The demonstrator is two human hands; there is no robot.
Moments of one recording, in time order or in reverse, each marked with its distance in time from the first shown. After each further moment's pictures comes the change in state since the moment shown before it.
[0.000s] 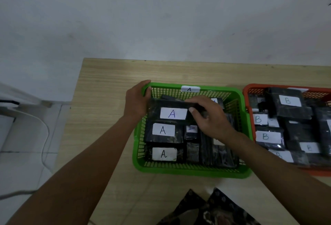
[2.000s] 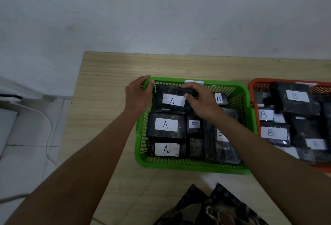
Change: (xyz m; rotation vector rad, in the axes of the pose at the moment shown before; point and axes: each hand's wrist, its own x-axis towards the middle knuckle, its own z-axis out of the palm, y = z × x) left_hand 0.002 -0.006 -0.005 0.038 0.066 -0.045; right_hand 0.042 0.013 0.034 0.128 -0.048 0.374
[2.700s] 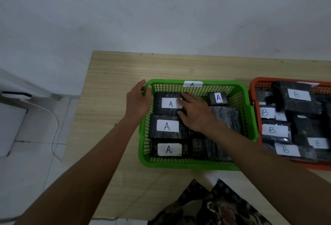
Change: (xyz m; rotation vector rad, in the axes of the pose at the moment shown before) left_hand -0.032 -0.002 -0.016 0.063 -0.047 -0.120; right_hand -0.029 0.009 0.027 -0.766 -0.245 -0.144
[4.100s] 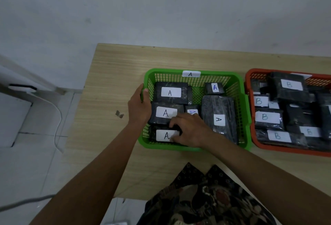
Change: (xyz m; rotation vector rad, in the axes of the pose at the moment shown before) left_hand -0.062 -0.026 0.015 -0.142 0.127 -0.030; right_hand -0.078 -0.041 0.005 0.070 -0.246 -0.128
